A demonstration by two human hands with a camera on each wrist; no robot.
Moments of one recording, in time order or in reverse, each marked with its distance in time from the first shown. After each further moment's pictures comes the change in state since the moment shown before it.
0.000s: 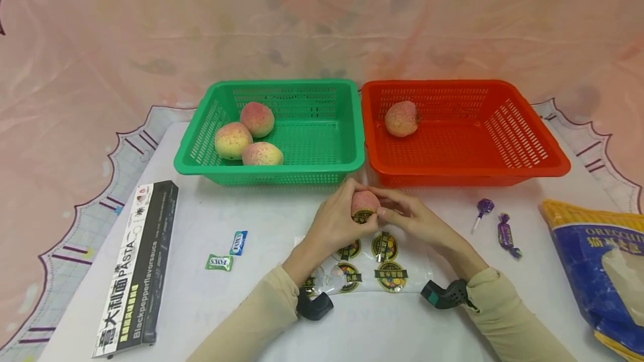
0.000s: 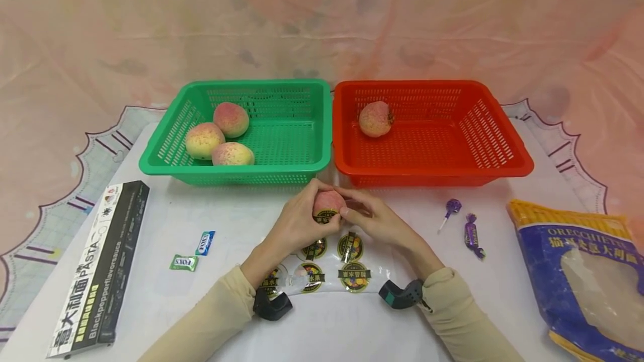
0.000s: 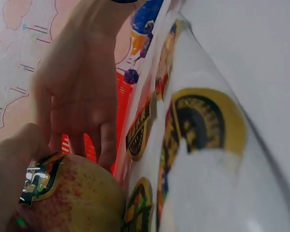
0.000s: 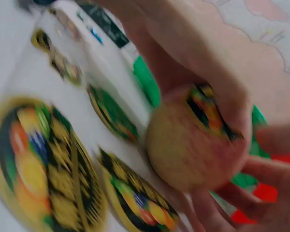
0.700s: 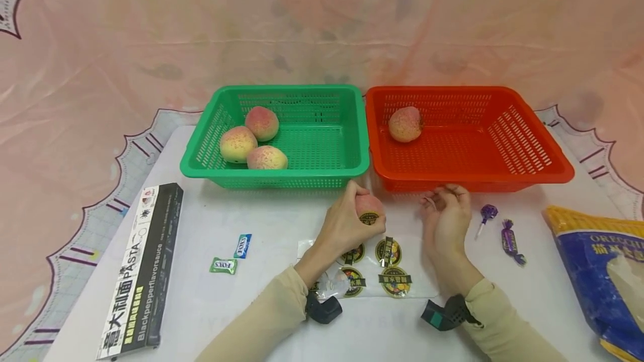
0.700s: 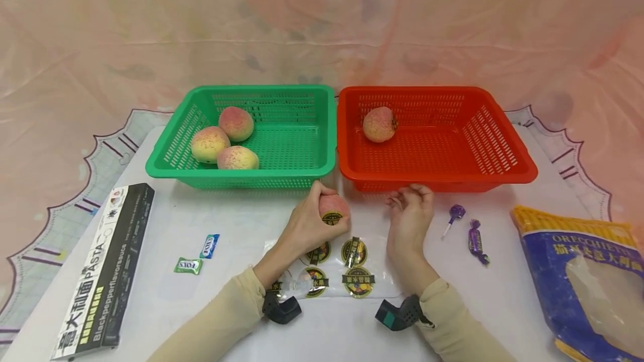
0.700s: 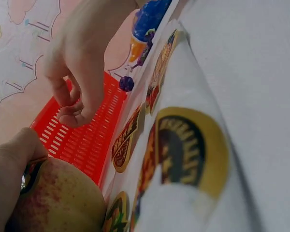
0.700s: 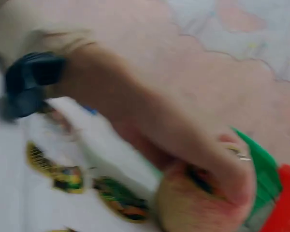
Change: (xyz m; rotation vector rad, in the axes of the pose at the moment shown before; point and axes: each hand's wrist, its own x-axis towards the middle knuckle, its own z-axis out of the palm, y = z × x) left_hand 0.002 0.001 0.012 -0.120 0.040 -0.164; right_hand 0.003 0.002 0.003 1.088 1.057 -0.156
